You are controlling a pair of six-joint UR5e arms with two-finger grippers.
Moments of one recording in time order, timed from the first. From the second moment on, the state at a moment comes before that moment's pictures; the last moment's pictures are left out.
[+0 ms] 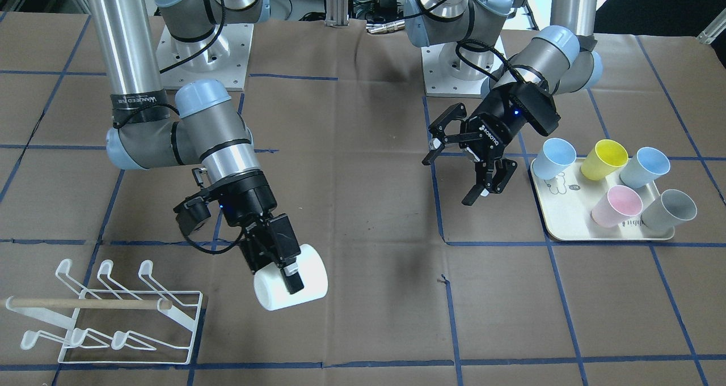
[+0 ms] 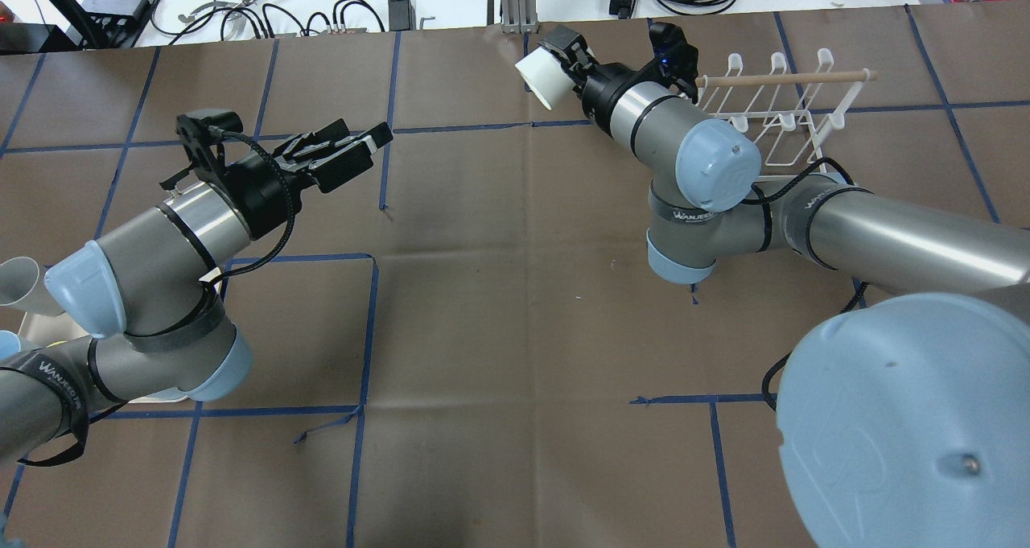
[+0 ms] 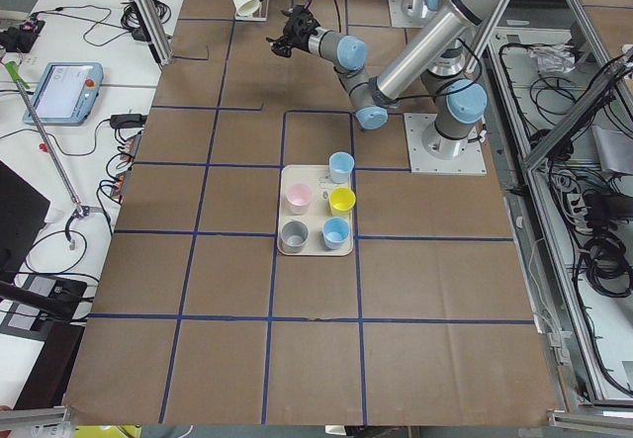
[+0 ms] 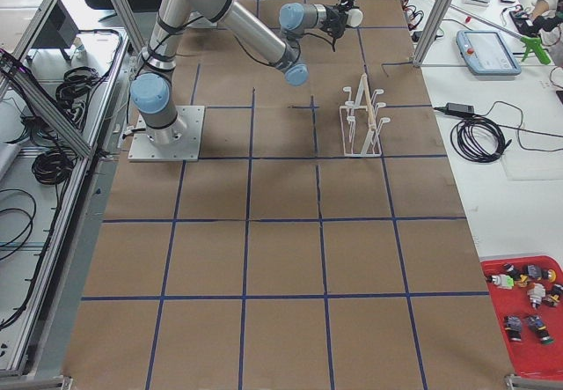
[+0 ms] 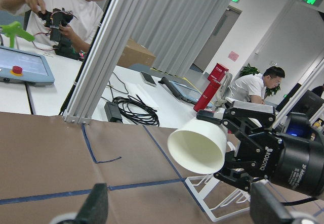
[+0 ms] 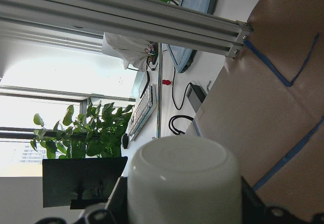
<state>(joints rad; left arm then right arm) -1.29 -1.75 -2.31 0.48 0.63 -0.18 1.68 -1.03 1.88 -3.62 -1.27 0.96</state>
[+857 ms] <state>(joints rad) -1.43 -1.50 -1.92 -0.68 1.10 -0.18 1.53 -1.03 1.88 -3.82 -1.51 0.23</state>
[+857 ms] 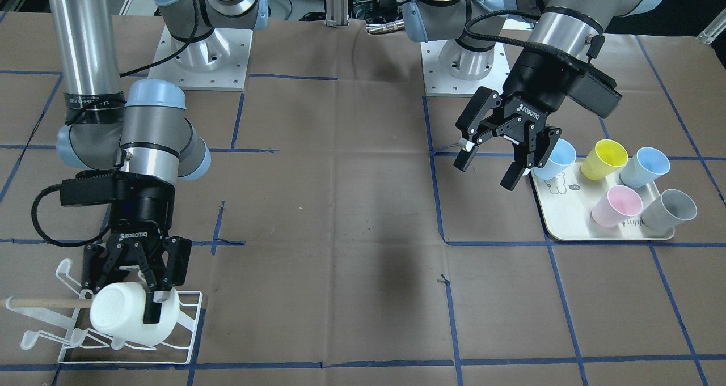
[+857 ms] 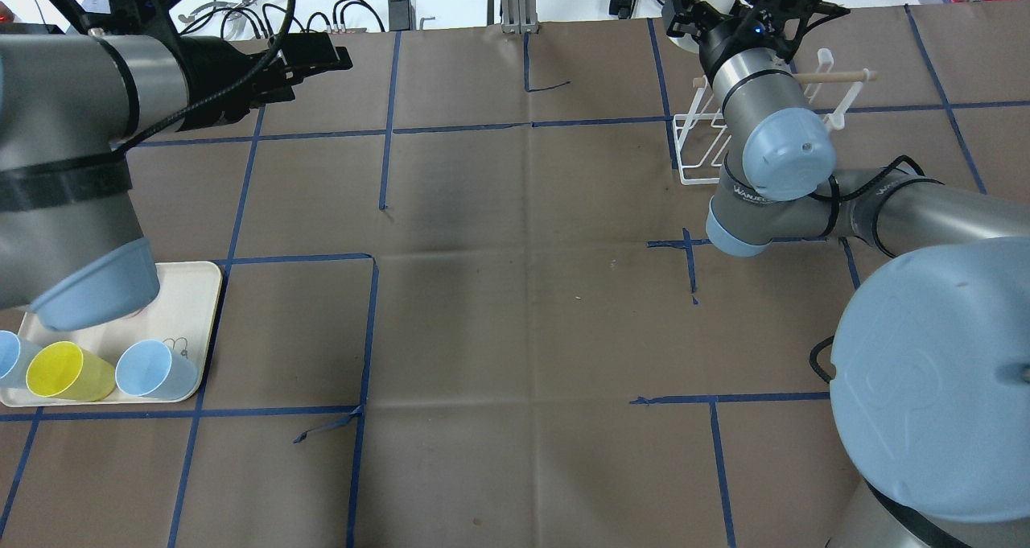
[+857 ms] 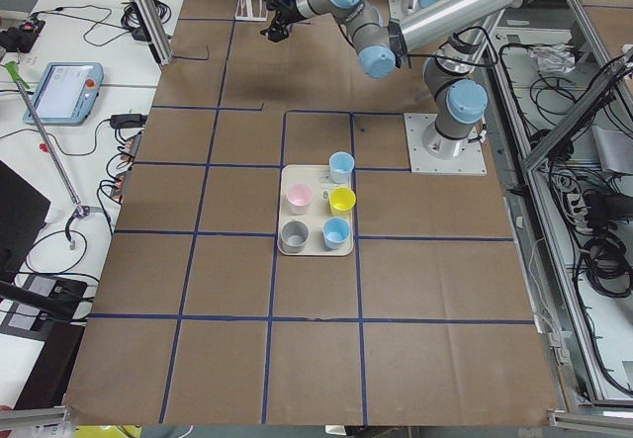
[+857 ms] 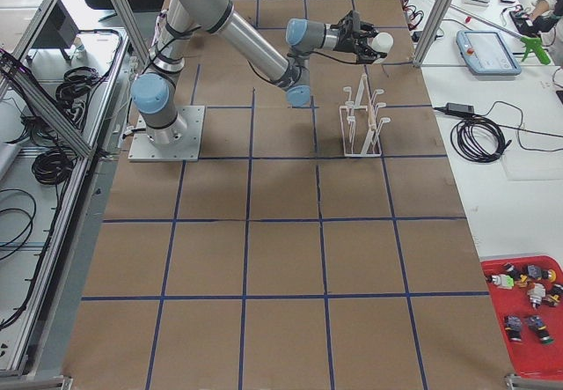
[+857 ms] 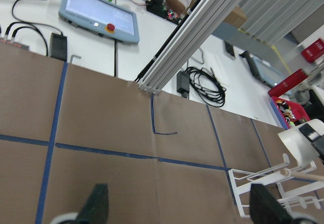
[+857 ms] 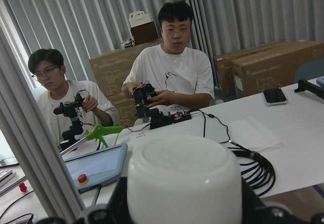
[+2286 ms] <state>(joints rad) -1.34 -1.54 -1.77 -1.47 1.59 0.12 1.49 -0.87 1.82 -3.96 -1.62 0.03</state>
